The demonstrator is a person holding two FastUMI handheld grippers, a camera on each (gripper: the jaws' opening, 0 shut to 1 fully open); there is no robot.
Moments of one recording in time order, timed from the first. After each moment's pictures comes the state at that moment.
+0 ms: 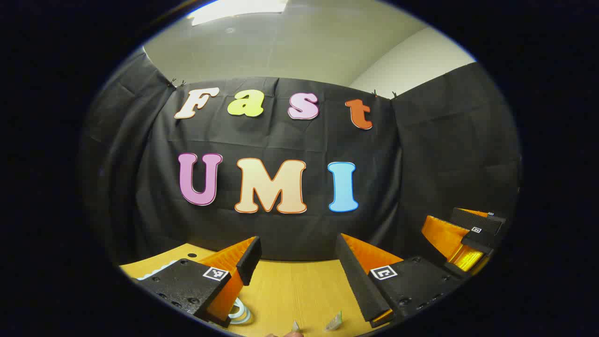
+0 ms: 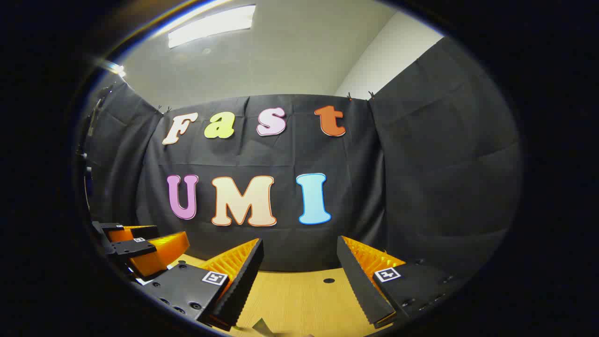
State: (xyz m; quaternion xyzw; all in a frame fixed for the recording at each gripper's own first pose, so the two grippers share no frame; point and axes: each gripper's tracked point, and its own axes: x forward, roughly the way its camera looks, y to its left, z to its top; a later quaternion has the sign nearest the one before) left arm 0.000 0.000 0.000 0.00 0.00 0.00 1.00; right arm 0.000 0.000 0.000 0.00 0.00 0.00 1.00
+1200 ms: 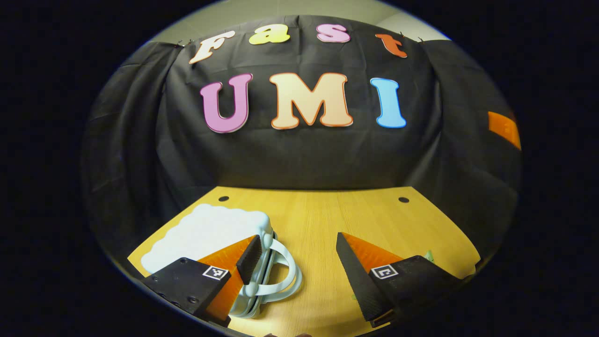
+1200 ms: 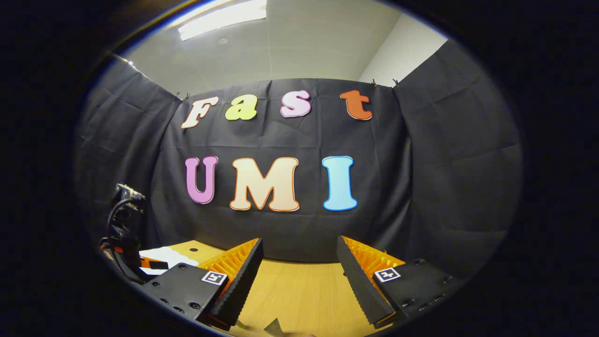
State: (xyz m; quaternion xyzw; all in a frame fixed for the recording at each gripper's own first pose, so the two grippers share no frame) left arm -0.003 0.117 -0.212 0.02 0.26 0.07 0.96; right arm 0.031 0.053 -0.060 -0.02 0.05 0.05 1.00
